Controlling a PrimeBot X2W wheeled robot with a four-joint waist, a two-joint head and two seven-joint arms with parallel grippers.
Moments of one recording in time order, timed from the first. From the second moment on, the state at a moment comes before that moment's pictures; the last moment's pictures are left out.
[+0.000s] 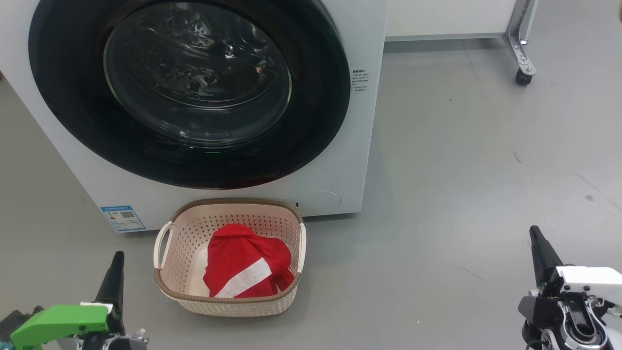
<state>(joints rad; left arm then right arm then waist) -0.05 0.08 0.01 0.28 -1.66 -0.12 0.05 -0.05 -0.08 -0.07 0.28 1.66 0.12 0.06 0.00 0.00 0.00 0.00</state>
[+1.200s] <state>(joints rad) -0.05 0.08 0.01 0.28 -1.66 -0.12 0.06 -0.05 -0.08 -0.08 0.28 1.66 0.12 0.06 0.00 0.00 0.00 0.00</state>
